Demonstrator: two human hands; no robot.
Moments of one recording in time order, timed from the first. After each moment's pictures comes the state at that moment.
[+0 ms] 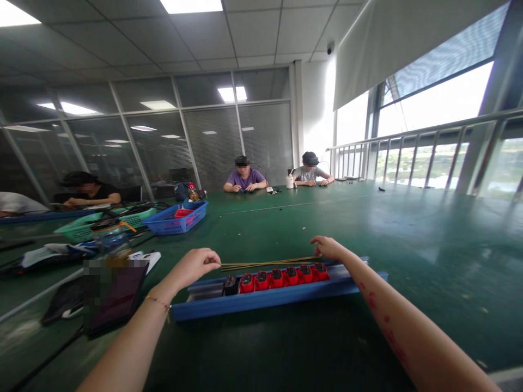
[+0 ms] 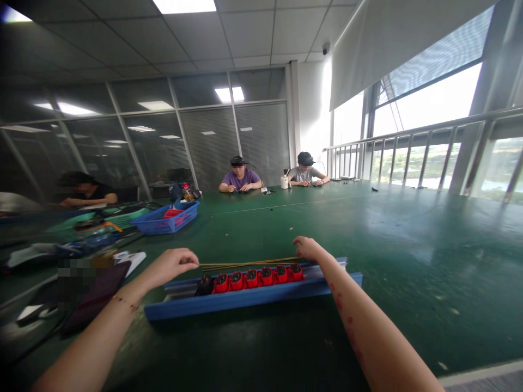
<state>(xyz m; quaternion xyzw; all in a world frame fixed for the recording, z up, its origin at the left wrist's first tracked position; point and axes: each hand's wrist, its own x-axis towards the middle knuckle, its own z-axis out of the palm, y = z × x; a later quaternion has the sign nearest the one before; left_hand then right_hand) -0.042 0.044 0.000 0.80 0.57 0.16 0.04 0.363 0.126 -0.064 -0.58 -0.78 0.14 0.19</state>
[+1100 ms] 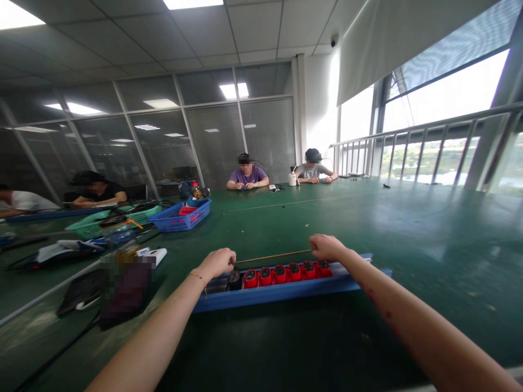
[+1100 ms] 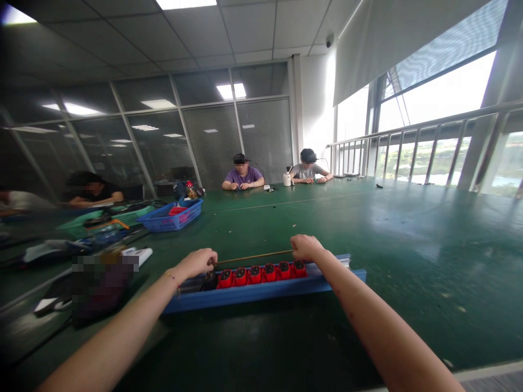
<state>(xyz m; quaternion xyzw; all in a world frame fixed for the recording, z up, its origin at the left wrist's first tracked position) -0.018 0.080 -0.035 0.81 0.59 0.08 0.01 0.340 0.104 -0.043 -0.55 -0.83 -0.06 0.05</state>
